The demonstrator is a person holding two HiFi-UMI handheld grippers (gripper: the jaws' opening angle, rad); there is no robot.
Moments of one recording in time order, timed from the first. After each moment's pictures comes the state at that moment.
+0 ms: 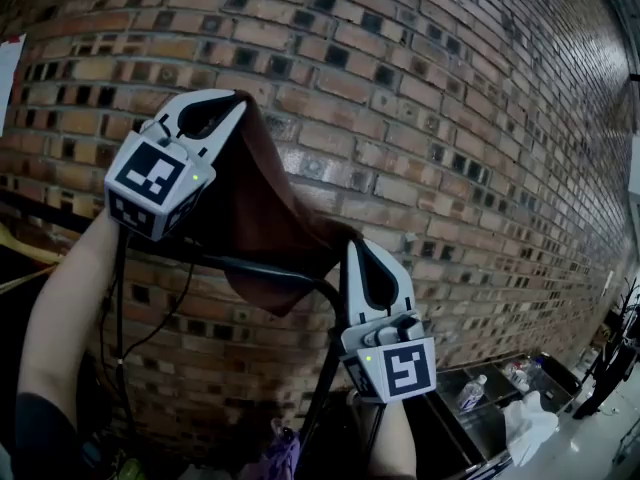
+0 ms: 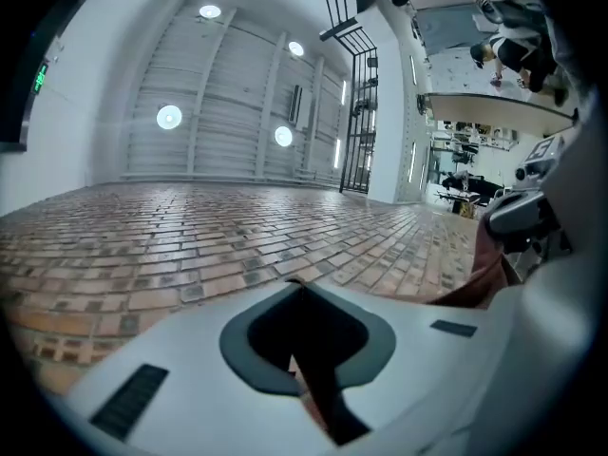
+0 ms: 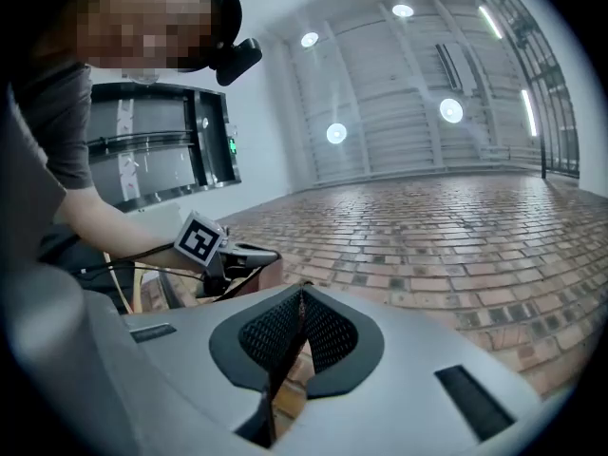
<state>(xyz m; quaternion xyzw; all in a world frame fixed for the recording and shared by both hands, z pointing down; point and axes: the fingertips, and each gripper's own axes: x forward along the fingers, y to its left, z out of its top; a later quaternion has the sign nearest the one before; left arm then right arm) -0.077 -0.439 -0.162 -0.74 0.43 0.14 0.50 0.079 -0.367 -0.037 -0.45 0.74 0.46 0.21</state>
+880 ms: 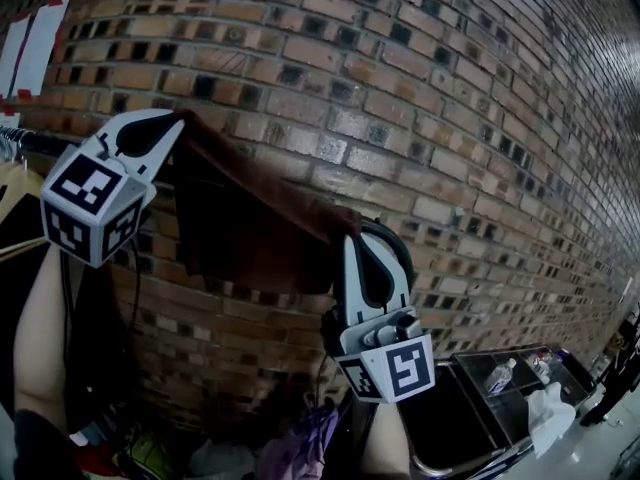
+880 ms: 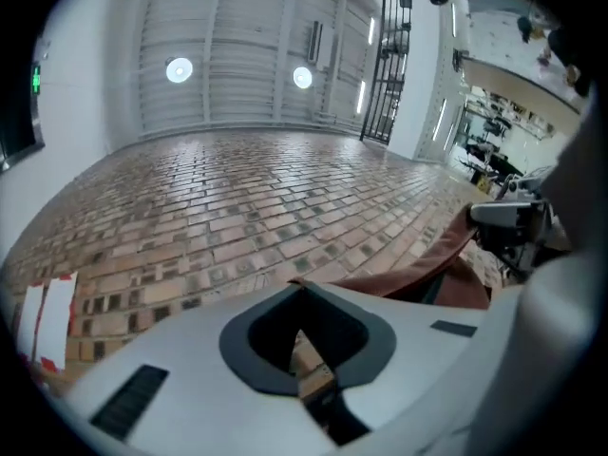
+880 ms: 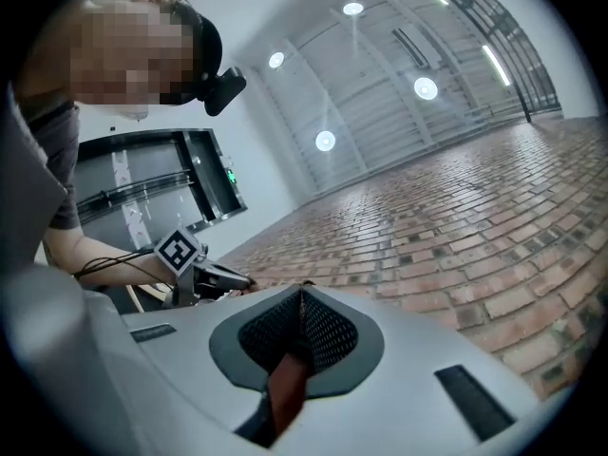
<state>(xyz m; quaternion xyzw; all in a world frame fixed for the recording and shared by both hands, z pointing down) -0.244 -0.415 -0.022 -0.74 0.55 0.03 0.38 -0.018 -0.348 0.041 -0.37 0.79 0.40 0.28</state>
